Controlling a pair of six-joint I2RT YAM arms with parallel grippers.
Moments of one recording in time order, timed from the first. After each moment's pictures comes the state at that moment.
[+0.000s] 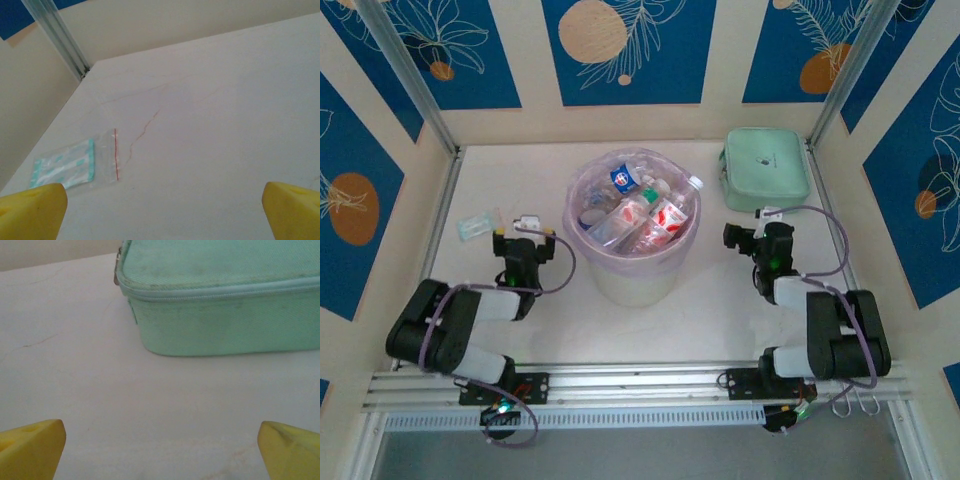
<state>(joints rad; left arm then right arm) -0.27 1.49 0.31 0.87 -0.49 0.13 0.02 1.38 0.38 0.56 0.00 0.14</state>
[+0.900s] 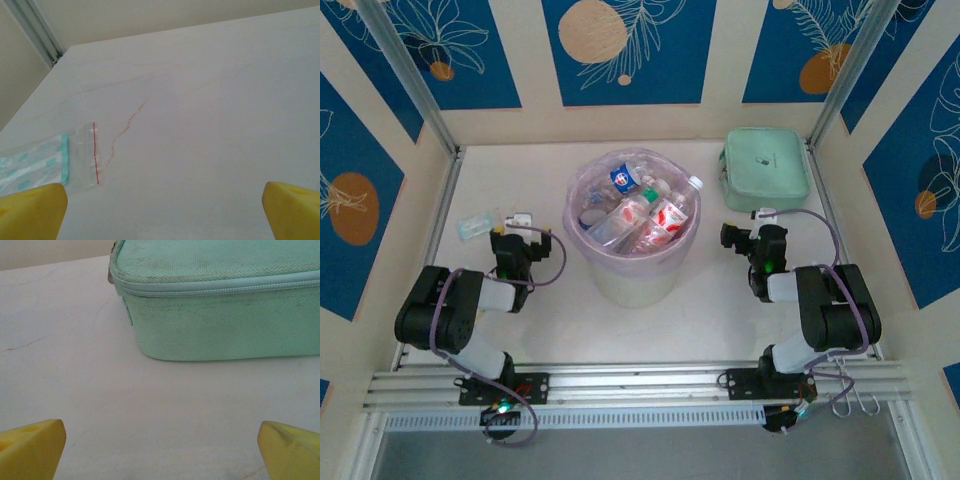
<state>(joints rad) -0.14 1.57 0.34 0.90 -0.27 0.08 0.04 1.53 0.37 0.74 0.04 0.14</state>
